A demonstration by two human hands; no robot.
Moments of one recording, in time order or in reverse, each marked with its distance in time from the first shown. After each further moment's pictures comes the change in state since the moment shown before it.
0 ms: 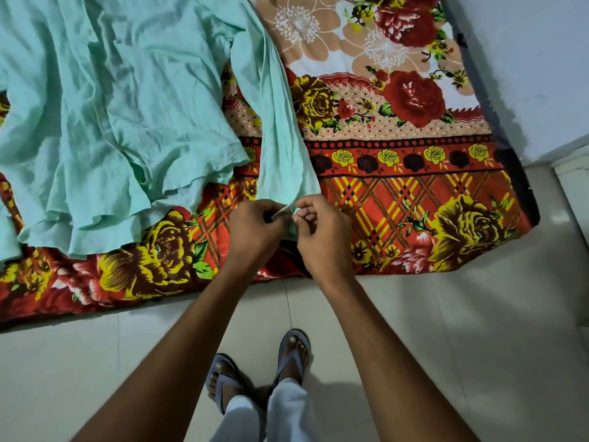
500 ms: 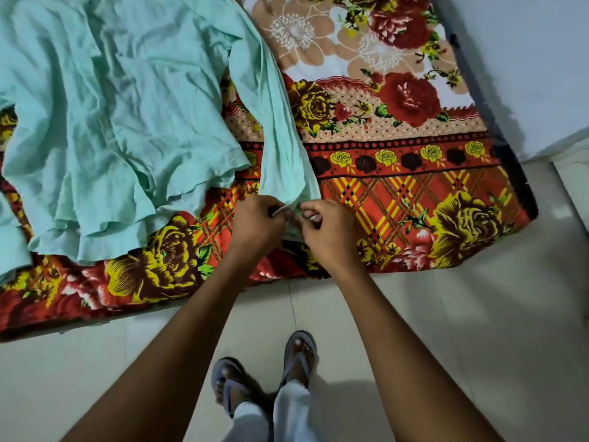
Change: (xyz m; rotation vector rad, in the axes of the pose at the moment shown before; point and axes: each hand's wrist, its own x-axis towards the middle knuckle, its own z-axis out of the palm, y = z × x) left_hand 0.017 0.002 -0.004 0.186 -0.051 0.076; right_hand 0.014 0.010 -0.003 -0.040 -0.102 0.123
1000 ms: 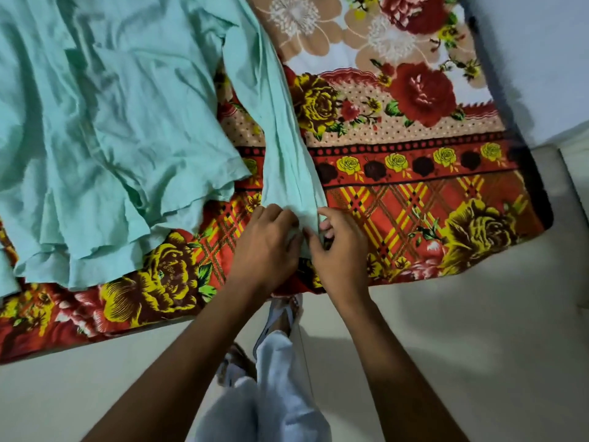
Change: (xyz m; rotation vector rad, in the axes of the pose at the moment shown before) left_hand -0.003 -0.010 0.007 0.336 -0.035 0.337; right_hand -0.005 -0.002 0.003 -0.068 0.121 0.021
